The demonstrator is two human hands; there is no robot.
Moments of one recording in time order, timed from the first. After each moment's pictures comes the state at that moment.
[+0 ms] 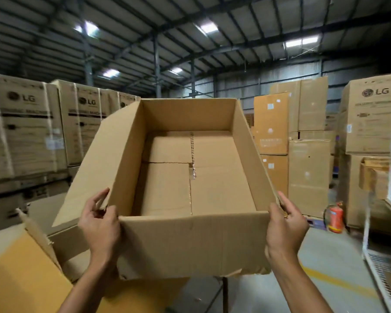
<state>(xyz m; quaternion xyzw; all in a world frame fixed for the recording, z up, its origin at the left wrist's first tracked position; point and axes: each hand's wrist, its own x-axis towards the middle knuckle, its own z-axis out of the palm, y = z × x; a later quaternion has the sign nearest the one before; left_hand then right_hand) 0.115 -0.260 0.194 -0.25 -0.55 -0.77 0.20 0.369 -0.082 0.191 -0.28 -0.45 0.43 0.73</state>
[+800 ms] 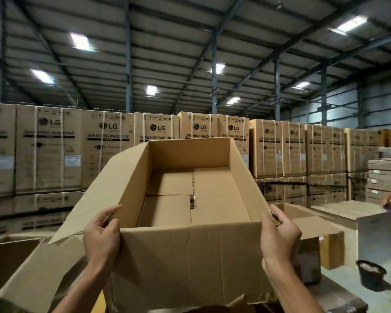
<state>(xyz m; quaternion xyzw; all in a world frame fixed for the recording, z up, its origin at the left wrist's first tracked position) -0.002 -0.224 0.223 -0.10 -0.63 -0.66 0.40 0.108 0.075 0.230 -0.12 -0.56 0.62 0.54</state>
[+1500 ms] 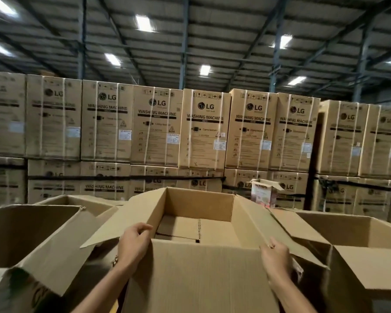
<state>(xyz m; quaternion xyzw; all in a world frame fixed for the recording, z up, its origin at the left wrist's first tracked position) -0.179 -0.230 0.125 0.07 -0.81 -0.53 0.25 -0.156 0.100 0.128 -0.23 -0.77 0.54 0.27</state>
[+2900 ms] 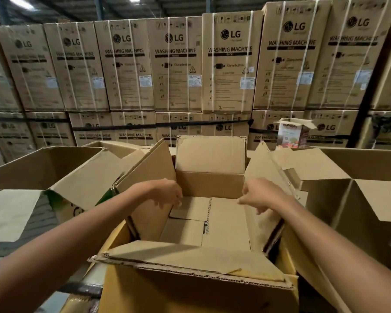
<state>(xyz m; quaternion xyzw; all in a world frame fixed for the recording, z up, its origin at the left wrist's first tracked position) -0.177 -0.158 0.127 -0.06 -0.98 -0.05 -0.16 -0.170 0.124 0.134 0.09 -0.99 0.08 -0.04</state>
